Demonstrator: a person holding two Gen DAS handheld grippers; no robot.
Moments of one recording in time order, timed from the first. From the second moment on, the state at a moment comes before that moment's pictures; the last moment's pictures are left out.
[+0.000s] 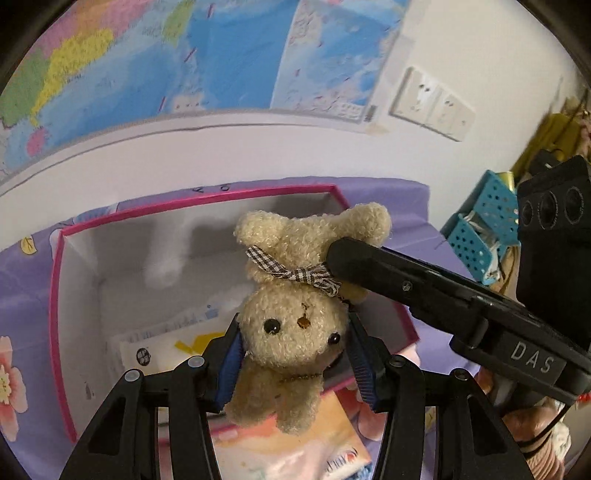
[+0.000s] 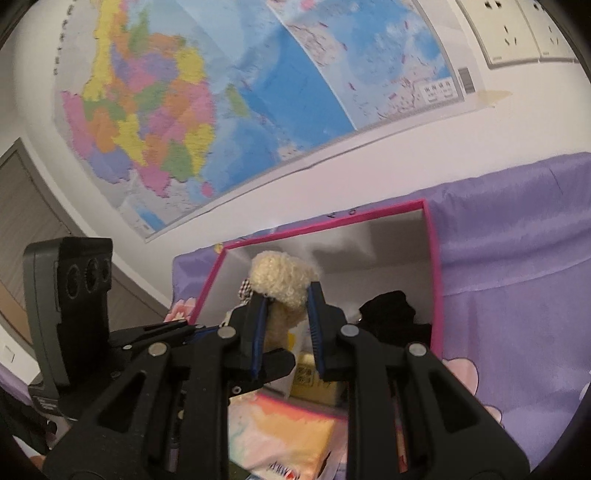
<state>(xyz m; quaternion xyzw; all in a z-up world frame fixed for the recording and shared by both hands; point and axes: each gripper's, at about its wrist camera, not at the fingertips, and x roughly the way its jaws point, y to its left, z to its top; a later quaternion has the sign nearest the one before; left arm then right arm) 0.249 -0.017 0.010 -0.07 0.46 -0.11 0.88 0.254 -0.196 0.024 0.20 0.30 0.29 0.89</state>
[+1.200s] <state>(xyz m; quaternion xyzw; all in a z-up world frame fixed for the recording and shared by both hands) 0.083 0.020 0.030 -0.10 0.37 -0.18 0.91 0.130 -0.233 0.030 0.17 0.28 0.34 0.88</state>
